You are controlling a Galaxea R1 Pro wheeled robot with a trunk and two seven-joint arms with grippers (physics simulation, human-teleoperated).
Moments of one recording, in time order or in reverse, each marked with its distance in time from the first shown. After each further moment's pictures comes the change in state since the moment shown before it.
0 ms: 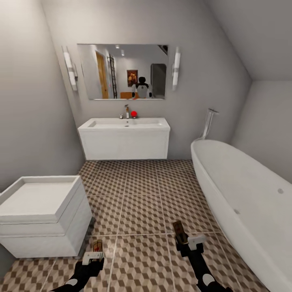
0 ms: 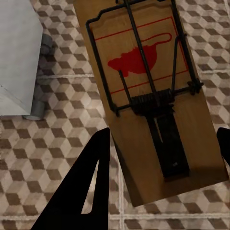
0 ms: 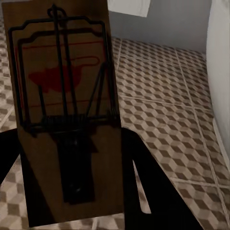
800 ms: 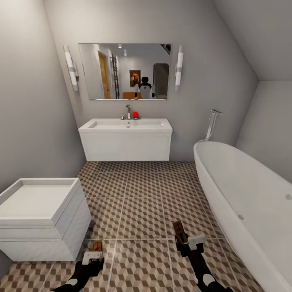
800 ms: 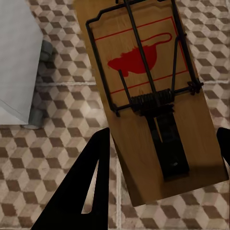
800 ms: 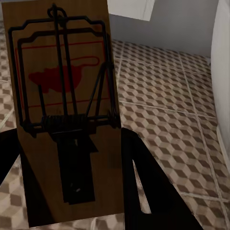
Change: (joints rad) left arm 0.000 0.000 0.000 -0.001 0.000 -0.001 0.000; right arm 0.000 -0.001 0.001 0.000 0.002 -0.001 -0.001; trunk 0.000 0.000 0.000
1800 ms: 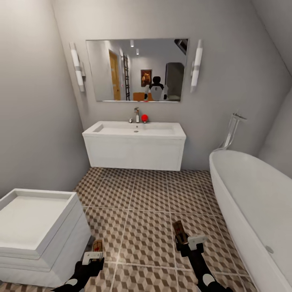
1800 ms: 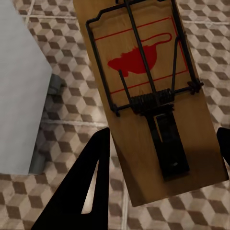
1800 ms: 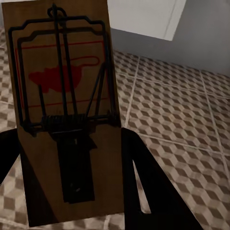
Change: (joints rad) left arm 0.000 0.000 0.000 0.001 0.000 0.000 0.000; right arm 0.000 0.001 0.000 0.000 0.000 0.000 0.000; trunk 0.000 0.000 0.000
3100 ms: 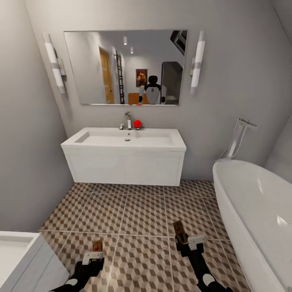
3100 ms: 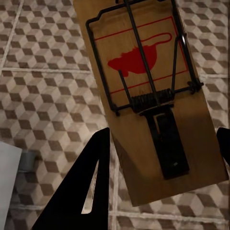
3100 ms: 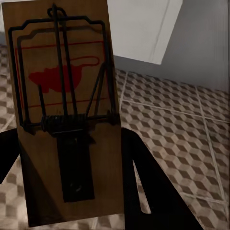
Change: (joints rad) left arm 0.000 0.000 0.000 0.000 0.000 0.000 0.000; right arm 0.000 -0.001 0.001 0.000 0.000 0.000 -0.001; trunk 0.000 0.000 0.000
